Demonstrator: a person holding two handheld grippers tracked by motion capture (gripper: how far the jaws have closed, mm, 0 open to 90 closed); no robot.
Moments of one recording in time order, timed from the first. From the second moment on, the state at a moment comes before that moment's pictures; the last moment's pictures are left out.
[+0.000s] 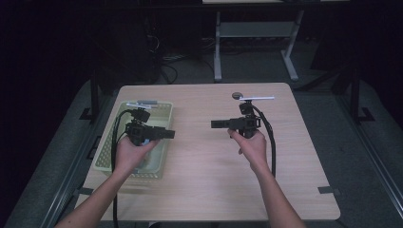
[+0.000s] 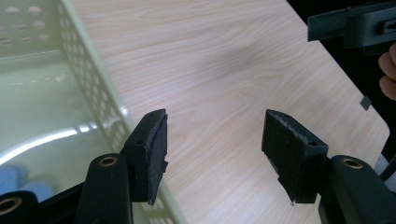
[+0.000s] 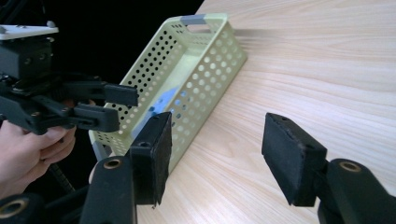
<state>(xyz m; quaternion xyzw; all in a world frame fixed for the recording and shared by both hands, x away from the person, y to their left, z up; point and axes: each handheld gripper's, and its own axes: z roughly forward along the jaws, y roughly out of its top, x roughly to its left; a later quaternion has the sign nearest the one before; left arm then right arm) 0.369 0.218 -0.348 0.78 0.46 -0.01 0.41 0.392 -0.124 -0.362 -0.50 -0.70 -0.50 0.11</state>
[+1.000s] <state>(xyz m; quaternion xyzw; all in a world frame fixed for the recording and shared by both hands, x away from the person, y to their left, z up) 0.354 0.160 -0.355 0.81 0.41 -0.04 0.43 0.371 -0.204 -0.385 -0.55 -0.65 -0.52 0.09</state>
